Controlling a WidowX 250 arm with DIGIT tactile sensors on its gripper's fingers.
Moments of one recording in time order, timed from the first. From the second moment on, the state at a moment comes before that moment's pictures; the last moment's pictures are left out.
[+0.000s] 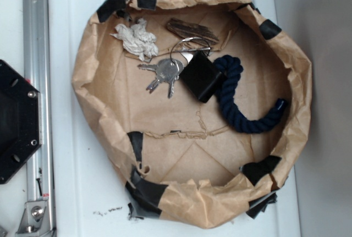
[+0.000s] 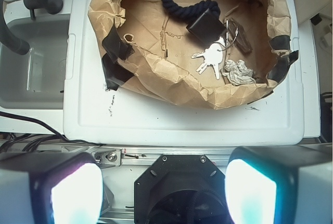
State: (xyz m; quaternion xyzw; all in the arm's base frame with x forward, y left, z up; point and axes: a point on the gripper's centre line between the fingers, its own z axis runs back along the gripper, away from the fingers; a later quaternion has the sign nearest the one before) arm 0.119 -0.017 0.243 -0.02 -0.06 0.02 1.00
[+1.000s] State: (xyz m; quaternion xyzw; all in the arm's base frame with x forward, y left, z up) arm 0.218 0.049 0.146 -0.02 -0.07 -0.03 1.00
